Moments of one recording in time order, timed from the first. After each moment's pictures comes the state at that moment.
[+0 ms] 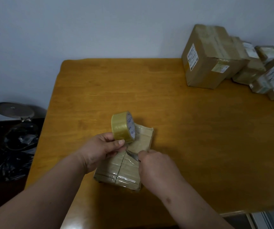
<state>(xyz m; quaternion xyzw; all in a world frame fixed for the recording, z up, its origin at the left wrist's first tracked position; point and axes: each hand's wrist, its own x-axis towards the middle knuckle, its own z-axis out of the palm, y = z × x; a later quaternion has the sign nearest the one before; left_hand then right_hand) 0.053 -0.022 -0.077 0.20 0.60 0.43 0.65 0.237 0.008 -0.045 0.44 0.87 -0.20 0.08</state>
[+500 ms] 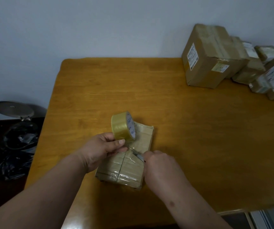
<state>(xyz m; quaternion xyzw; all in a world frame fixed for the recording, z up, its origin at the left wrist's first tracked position) 0.055 -0.024 -0.078 0.16 0.57 0.46 0.66 0.246 0.003 -0.045 0.47 0.86 -0.21 0.07</state>
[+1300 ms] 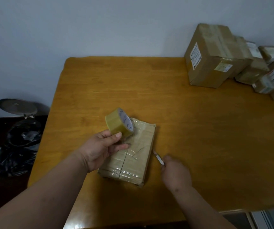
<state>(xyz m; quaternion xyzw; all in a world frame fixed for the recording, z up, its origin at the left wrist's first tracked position) 0.054 -0.032 -0.078 0.11 0.52 0.52 0.67 0.295 0.020 -0.145 0.61 0.76 -0.20 0.11</state>
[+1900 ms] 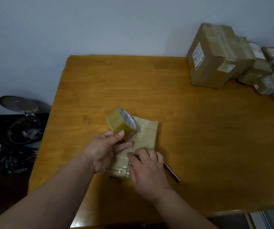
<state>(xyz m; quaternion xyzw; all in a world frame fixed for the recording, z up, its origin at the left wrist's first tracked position) 0.061 -0.031 -0.086 0.03 0.51 0.56 0.64 0.239 -0.023 -0.130 0.38 0.92 -0.12 -0.09</state>
